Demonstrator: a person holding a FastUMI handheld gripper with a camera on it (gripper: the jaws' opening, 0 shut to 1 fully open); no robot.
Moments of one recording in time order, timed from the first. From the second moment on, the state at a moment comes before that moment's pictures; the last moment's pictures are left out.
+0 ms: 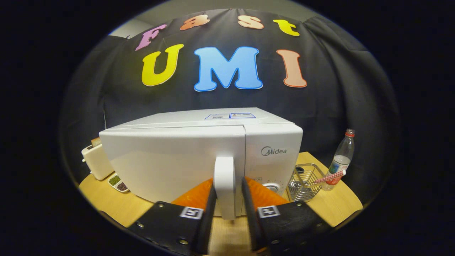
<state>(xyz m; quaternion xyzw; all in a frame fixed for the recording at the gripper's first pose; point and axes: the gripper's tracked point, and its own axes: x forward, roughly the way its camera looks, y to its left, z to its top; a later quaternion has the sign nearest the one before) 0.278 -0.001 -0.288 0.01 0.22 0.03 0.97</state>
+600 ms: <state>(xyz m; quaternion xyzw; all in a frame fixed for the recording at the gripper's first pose) 0.258 0.008 -0.294 0.00 0.25 0.05 0.97</state>
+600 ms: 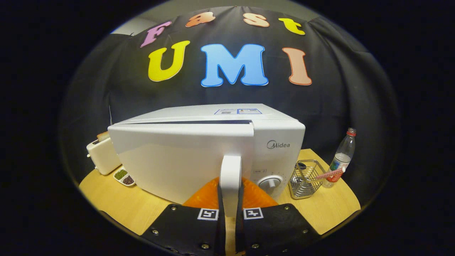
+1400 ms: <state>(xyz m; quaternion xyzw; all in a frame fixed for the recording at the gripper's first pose) 0.165 0.045 -0.280 0.02 0.28 0.01 0.96</state>
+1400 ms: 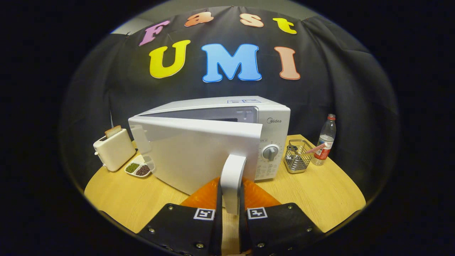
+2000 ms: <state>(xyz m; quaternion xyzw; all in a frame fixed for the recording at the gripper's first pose) 0.097 0.099 -0.267 0.01 0.28 0.02 0.96</state>
